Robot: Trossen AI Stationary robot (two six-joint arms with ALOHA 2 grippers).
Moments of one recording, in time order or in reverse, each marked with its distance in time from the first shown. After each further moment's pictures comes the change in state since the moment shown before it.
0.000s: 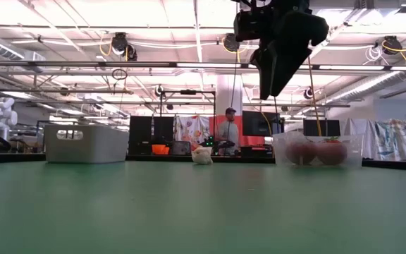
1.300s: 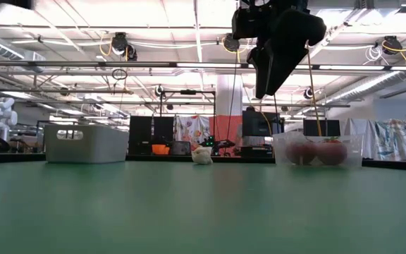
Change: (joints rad) left arm 0.122 0.002 0.063 -0.173 -0.173 -0.078; right arm 0.000 0.000 0.000 0.028 0.000 -0.025
